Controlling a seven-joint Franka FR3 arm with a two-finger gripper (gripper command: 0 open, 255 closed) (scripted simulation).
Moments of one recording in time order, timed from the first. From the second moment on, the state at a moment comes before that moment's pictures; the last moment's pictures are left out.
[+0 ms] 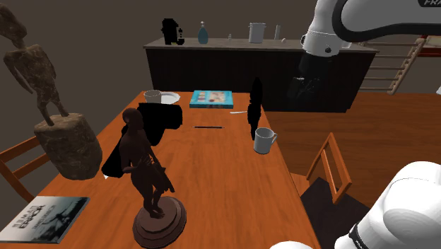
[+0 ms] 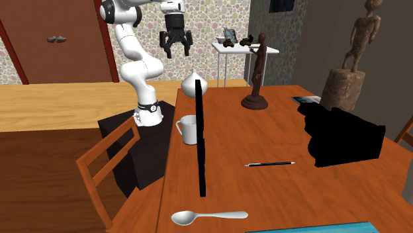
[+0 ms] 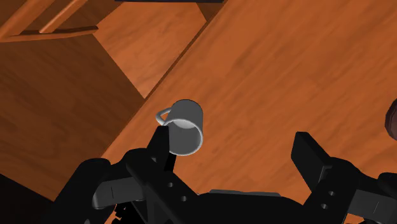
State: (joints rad) arm -0.01 -0.74 0.02 -2.31 0.00 1.66 0.02
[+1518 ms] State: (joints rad) arm -0.04 -0.14 0.01 -2.35 -0.08 2.23 0.00
